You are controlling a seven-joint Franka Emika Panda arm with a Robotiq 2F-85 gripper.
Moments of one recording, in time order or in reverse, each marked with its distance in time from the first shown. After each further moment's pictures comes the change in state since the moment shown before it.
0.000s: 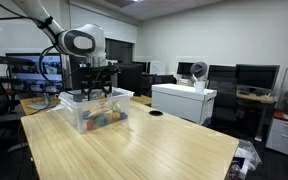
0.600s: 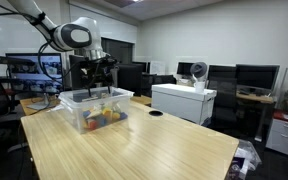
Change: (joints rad) arm 0.046 -0.059 -0.027 -0.007 -0.102 0.042 0.084
